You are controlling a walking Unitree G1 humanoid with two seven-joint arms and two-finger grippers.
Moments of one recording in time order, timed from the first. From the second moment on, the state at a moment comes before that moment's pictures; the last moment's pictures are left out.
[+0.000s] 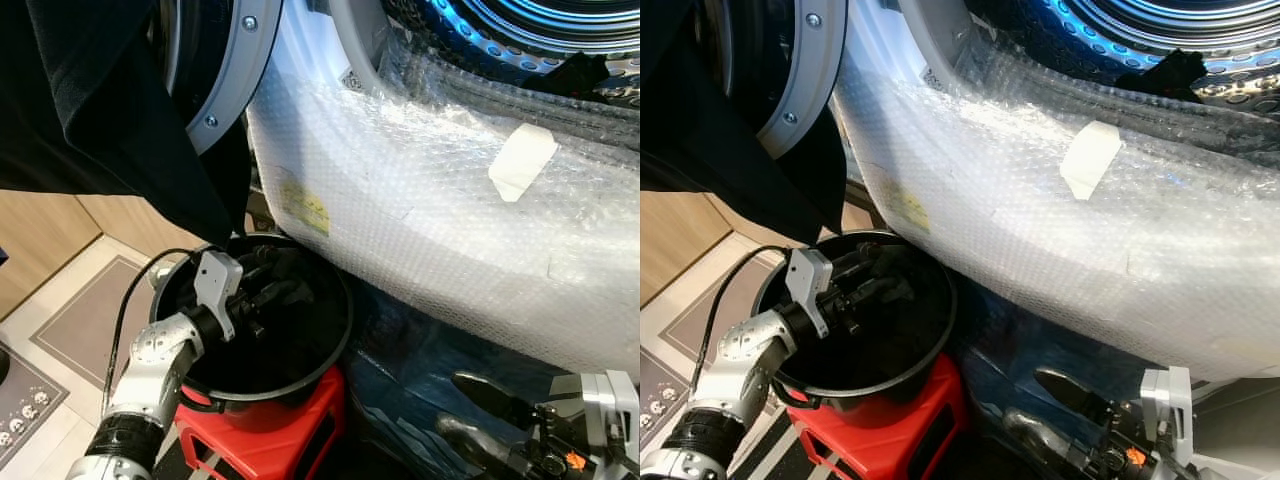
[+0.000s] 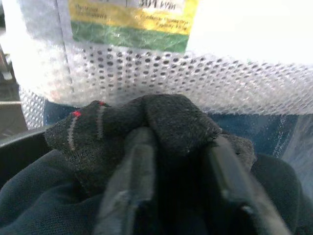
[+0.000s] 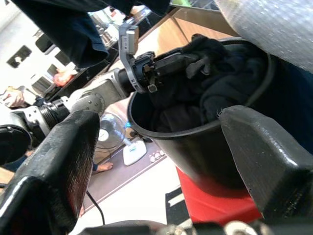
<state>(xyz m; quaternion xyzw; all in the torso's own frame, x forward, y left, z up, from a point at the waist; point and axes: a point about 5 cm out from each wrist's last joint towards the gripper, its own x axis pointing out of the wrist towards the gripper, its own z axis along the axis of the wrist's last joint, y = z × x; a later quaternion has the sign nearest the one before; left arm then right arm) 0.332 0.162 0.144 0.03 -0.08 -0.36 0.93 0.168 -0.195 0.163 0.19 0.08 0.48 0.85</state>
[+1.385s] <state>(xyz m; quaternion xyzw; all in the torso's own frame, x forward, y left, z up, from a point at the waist) 0.290 0.133 0.187 0.13 -0.22 -0.28 0.93 0.218 -0.178 0.155 0.19 0.05 0.53 0.83</state>
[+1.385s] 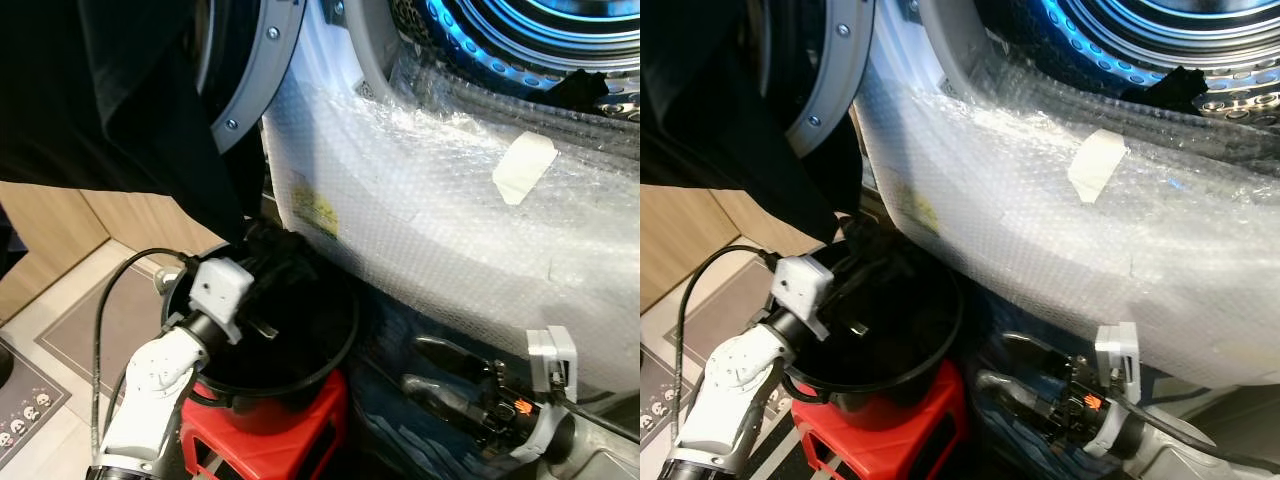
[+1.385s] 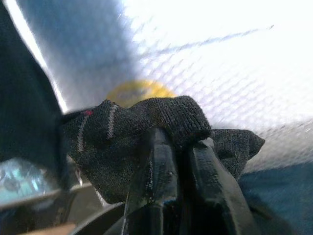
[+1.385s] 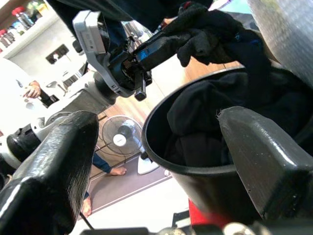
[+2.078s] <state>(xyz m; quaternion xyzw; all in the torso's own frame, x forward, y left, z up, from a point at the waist) 0.288 0.068 0.209 -0.02 -0.24 -0.36 0.90 0.260 -0.173 0.158 0.13 -0.07 0.36 0.92</state>
